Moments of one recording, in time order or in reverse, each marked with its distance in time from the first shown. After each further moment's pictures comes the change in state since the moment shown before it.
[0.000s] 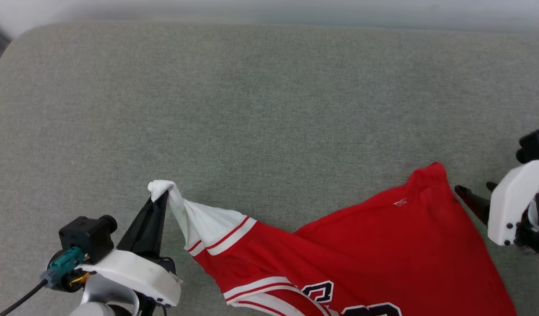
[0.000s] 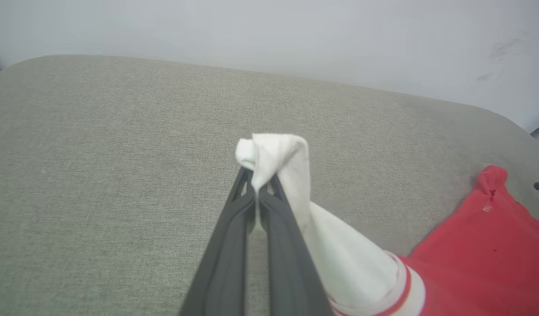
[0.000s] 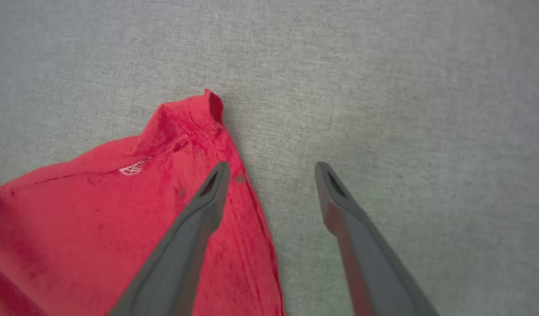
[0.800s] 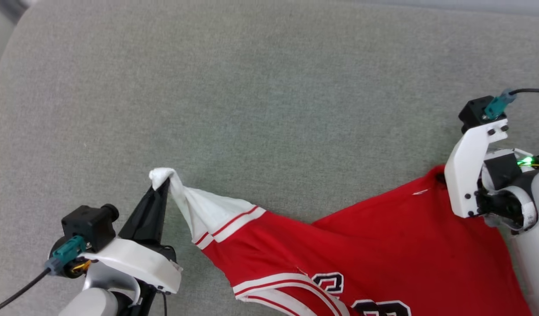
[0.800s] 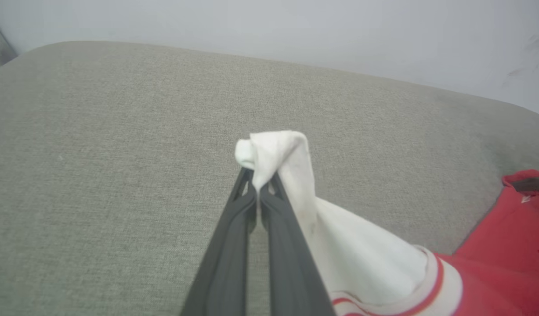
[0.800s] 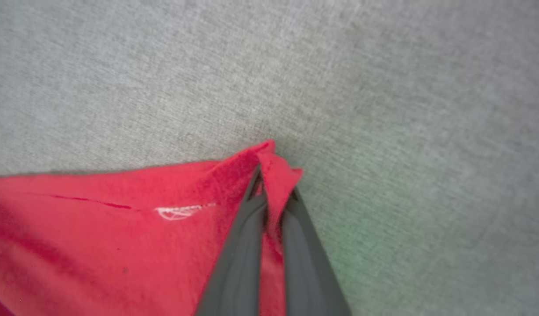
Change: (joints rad) left arm -0.071 -0.028 -0.019 0.075 0.005 -0.049 -0.039; right arm -0.262 -0.007 0.240 0.170 -0.016 0.000 0.239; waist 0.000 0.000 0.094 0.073
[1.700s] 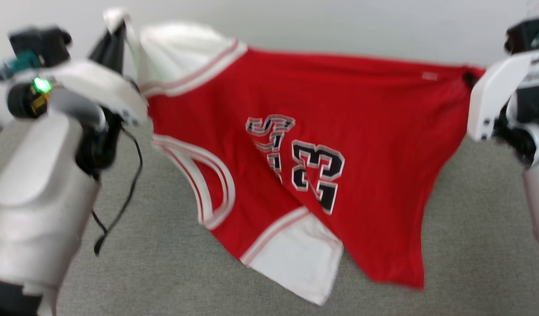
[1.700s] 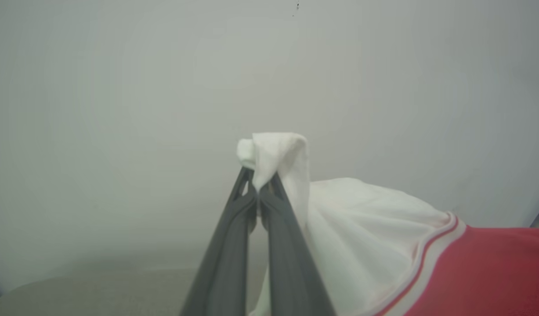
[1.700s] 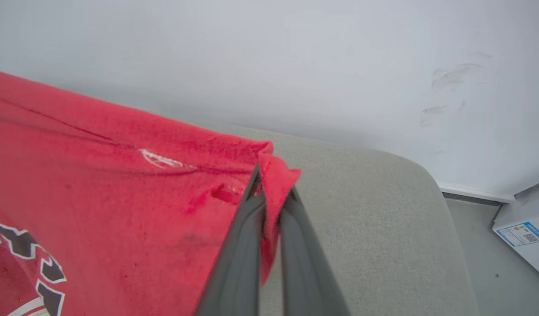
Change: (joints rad) left arm -0.667 -0.125 0.035 0.684 -0.042 -0.219 0.018; right arm -0.246 0.049 -0.070 0.312 -0.161 0.000 -0.506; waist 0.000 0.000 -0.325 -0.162
